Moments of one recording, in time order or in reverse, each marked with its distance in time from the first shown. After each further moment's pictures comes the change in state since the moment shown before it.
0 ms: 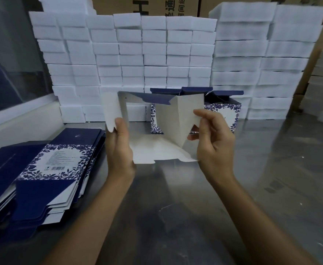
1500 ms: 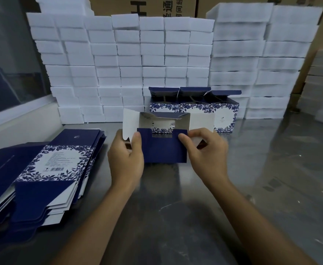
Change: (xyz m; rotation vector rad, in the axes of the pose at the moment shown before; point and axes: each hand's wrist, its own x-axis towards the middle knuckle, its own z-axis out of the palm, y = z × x) left_hand -0.007 -0.028 -0.009 0.591 -0.006 0.158; right_hand -0.012 0.025 -0.004 -0.411 -0.030 0.055
